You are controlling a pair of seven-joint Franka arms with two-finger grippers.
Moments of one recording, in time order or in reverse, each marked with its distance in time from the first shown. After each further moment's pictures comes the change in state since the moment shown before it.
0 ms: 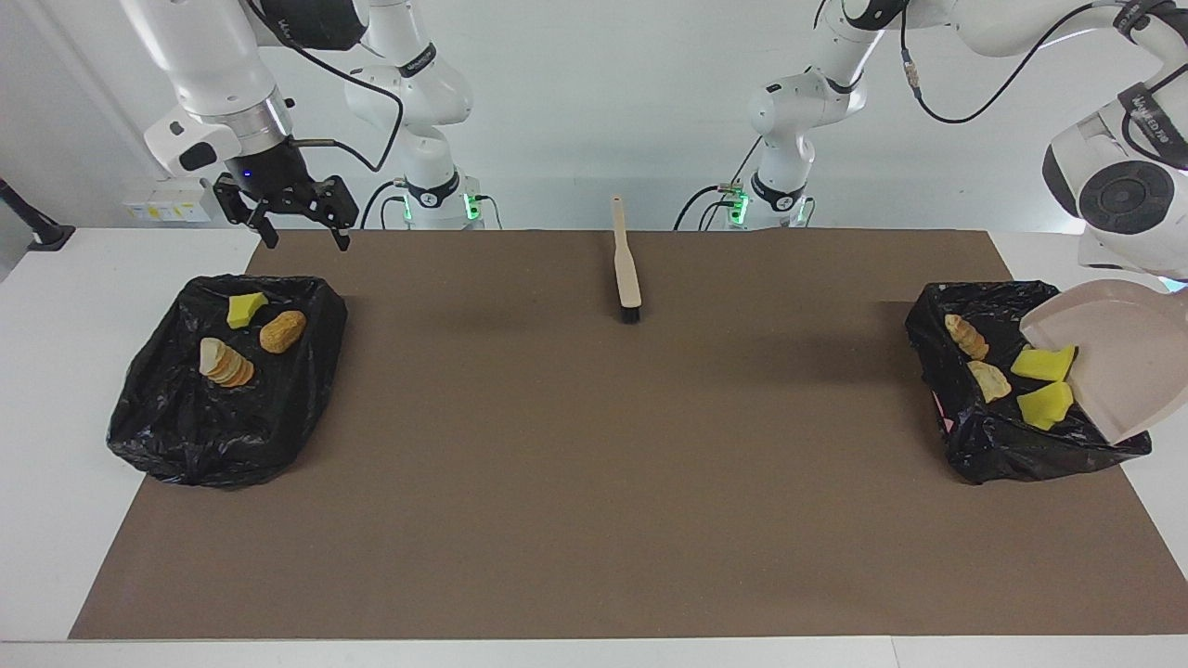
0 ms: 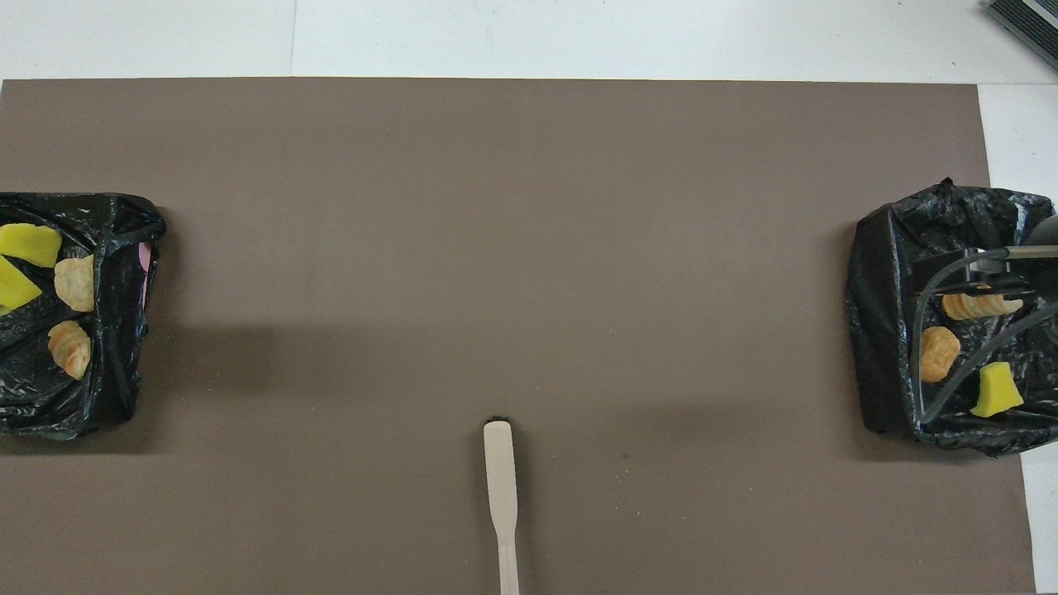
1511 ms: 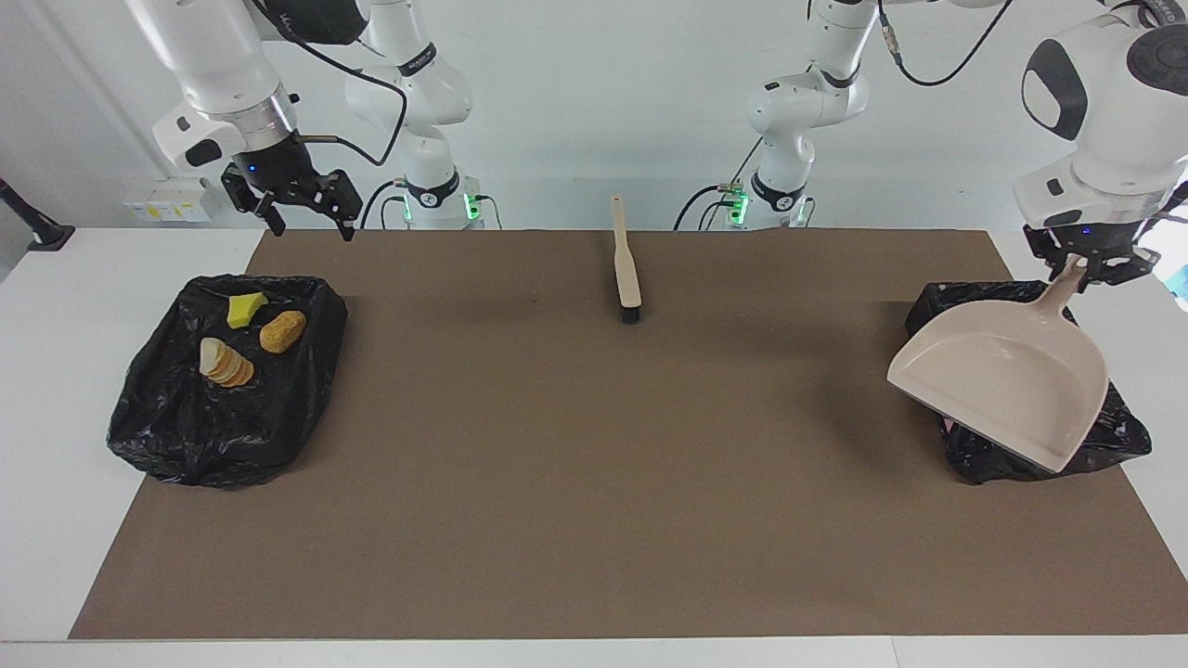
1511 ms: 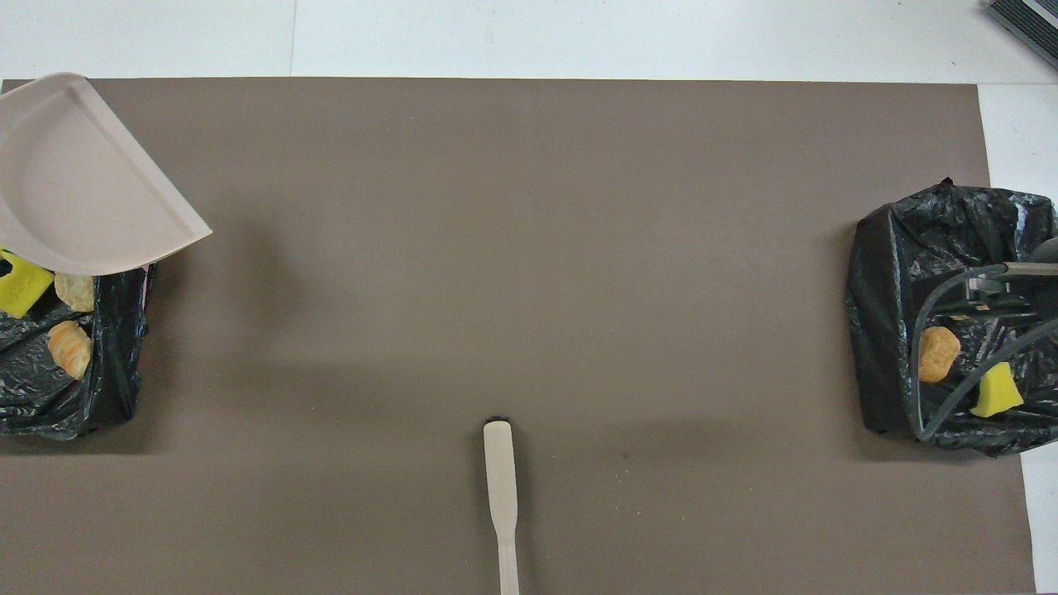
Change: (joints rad) left arm -0.095 -0.128 -0.018 -0.005 -0.723 -0.116 -0.452; right arm -0.001 -0.022 0.000 -0.024 0.003 -0.028 0.048
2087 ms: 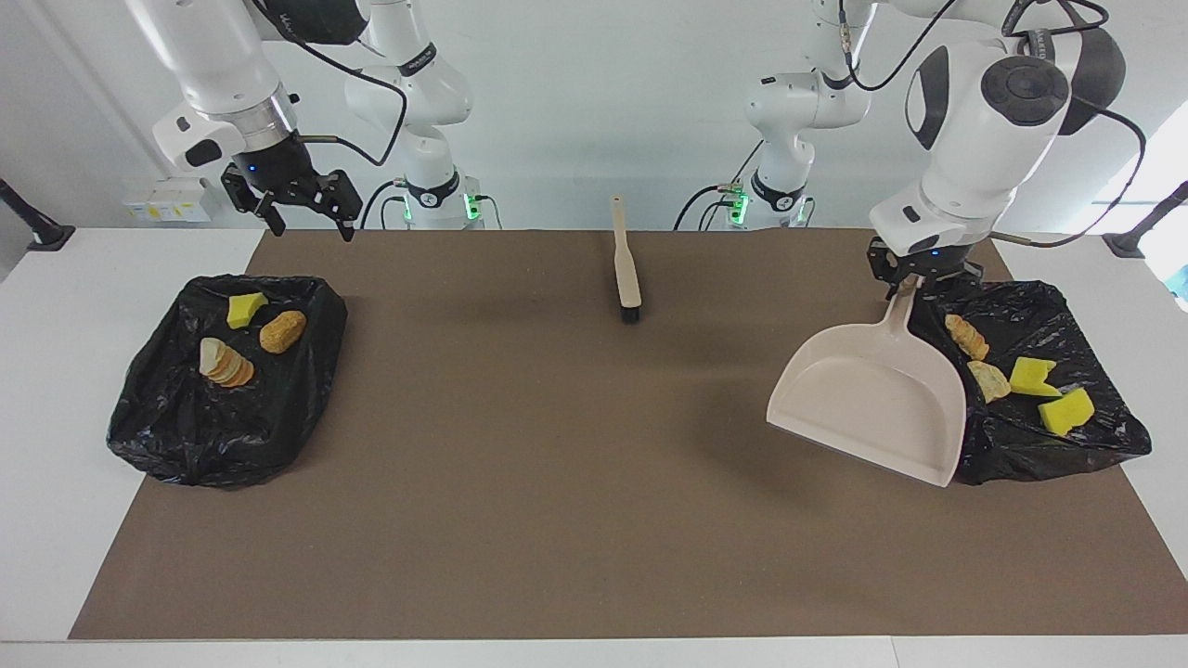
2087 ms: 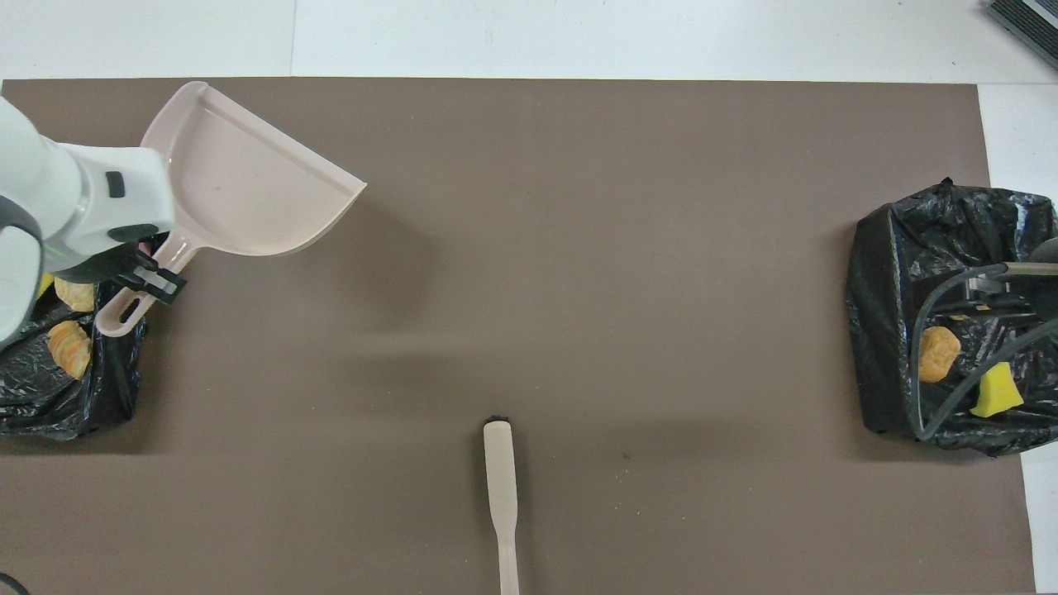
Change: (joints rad) left arm -0.233 -0.012 -0.008 -0.082 -0.247 -0.018 -0.571; right arm 0.000 0.000 0.000 0.000 0.000 0.000 0.000
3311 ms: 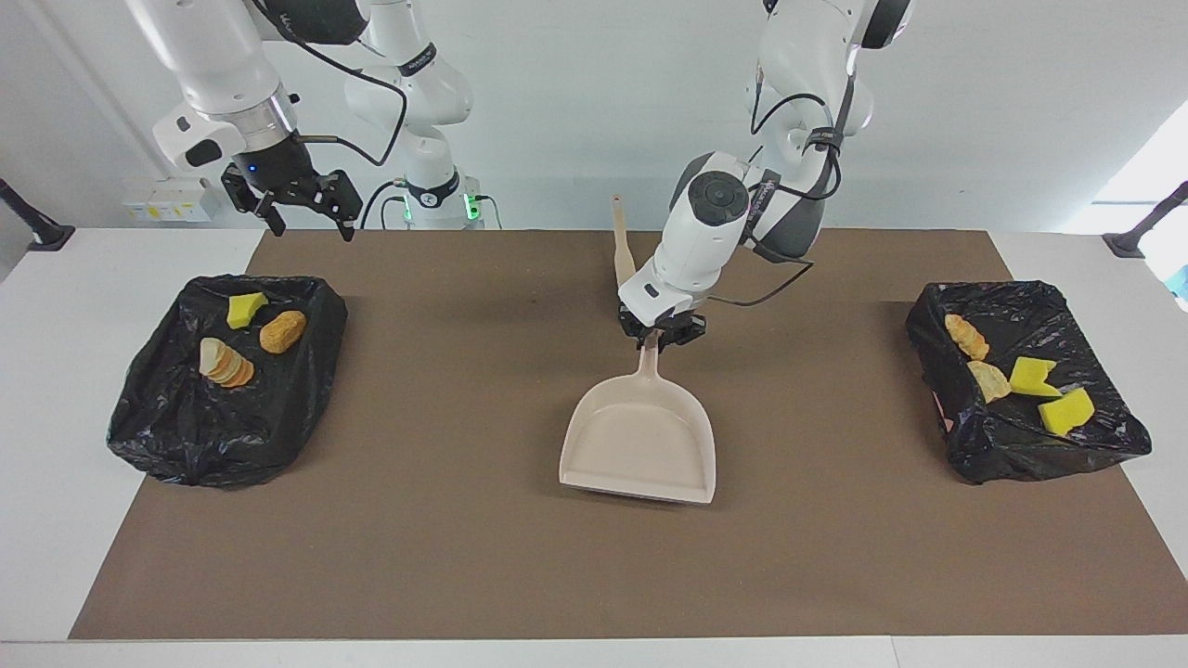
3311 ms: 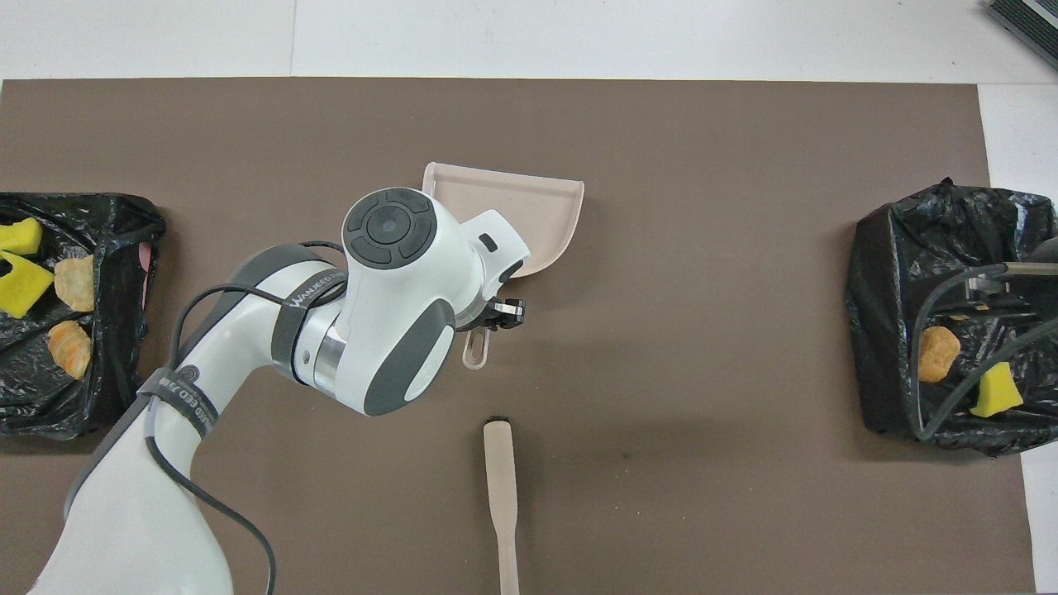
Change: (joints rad) left arm -0.402 0.228 0.000 -0.116 -0.258 0.471 -0.661; right arm 0.000 0.000 0.000 0.000 0.000 0.000 0.000
